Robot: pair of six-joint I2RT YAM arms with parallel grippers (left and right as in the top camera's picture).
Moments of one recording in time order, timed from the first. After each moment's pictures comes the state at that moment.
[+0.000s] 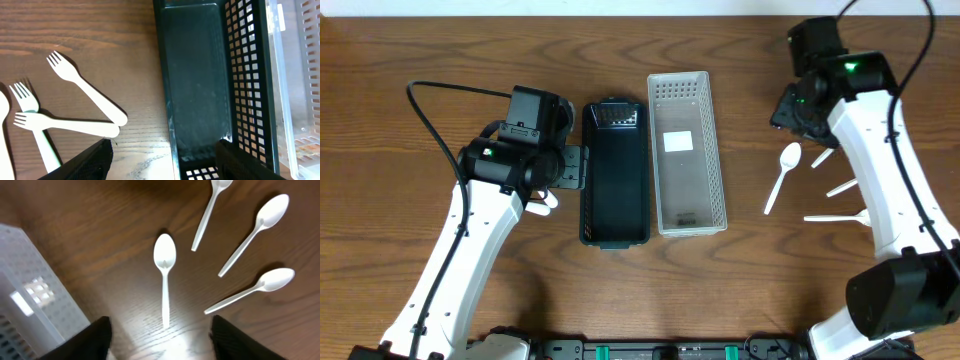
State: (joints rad) left arm -0.25 1.38 1.22 -0.98 0.04 -0.15; right arm 0.15 1.75 1.70 -1.27 0.23 0.64
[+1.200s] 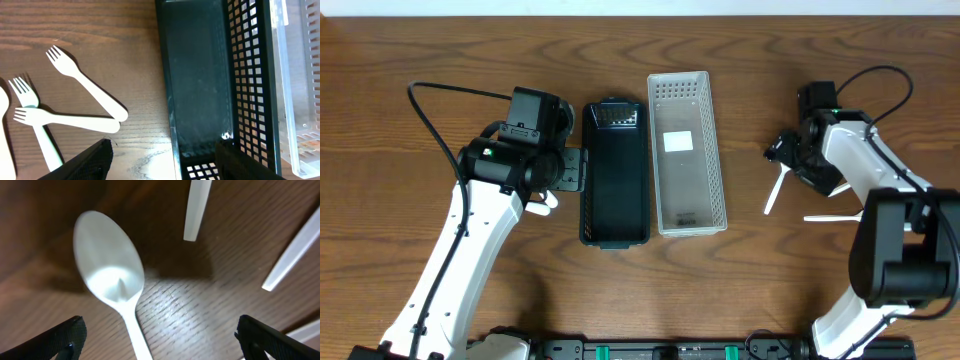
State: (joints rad) left arm -0.25 1.38 1.22 -1.00 0.04 -0.15; right arm 0.01 1.89 1.22 -0.79 0.12 0.69
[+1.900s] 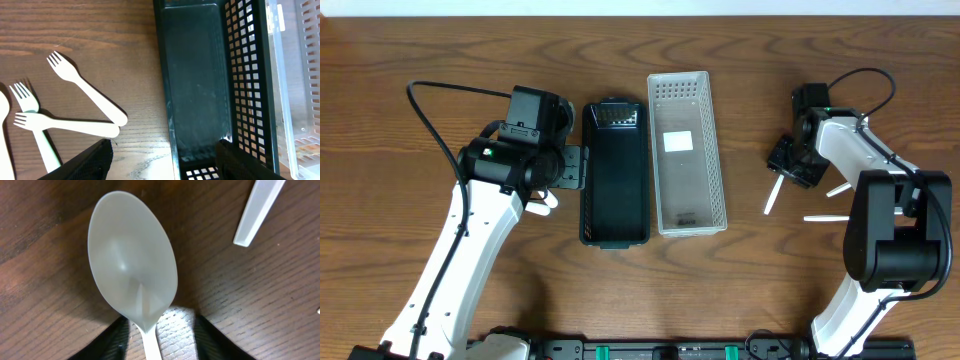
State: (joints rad) left arm -0.25 1.38 1.22 -0.98 0.04 -0.15; right arm 0.01 1.97 1.25 -0.77 0.04 0.61
